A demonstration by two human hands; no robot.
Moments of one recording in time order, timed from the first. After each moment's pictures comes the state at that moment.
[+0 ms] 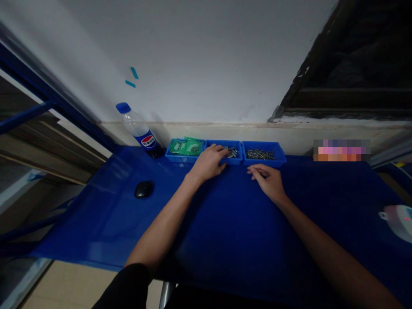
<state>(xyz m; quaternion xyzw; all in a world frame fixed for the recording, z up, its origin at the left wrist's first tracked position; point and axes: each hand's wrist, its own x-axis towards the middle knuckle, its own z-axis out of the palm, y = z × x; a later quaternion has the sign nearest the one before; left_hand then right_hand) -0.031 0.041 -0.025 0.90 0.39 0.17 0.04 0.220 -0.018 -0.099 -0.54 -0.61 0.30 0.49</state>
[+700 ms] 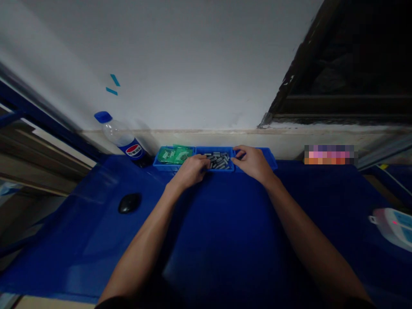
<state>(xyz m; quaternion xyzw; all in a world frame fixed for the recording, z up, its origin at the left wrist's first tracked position) -0.059 0.060 -0.036 0.91 0.38 0.14 0.08 0.204 0.059 -0.040 -0.58 -0.71 0.16 0.36</state>
